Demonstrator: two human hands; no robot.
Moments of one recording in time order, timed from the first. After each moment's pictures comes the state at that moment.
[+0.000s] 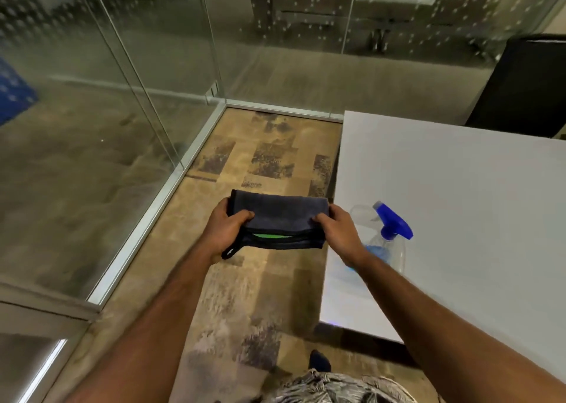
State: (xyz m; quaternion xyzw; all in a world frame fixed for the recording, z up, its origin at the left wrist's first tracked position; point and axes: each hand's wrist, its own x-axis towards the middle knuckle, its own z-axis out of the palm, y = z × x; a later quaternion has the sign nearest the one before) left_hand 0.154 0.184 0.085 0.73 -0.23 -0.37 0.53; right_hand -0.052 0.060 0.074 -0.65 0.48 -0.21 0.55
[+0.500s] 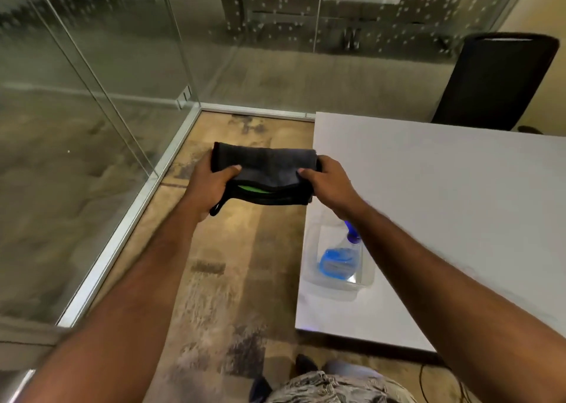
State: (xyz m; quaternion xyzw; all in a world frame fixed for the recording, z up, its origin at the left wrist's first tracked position) left_hand 0.155 0.089 0.145 0.69 -0.31 -0.32 0.57; right_hand -0.063 -0.012 0.161 -0.71 0.44 -0.25 0.49
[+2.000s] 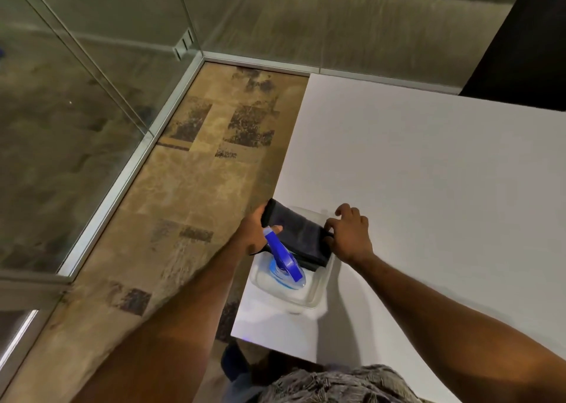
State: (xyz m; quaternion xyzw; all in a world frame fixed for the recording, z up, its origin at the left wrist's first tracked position) left_hand -0.009 -0.025 -0.020 0.82 -0.41 -0.34 0.21; right_hand -0.217 -0.145 -0.037 -0.89 0.42 0.06 0.15
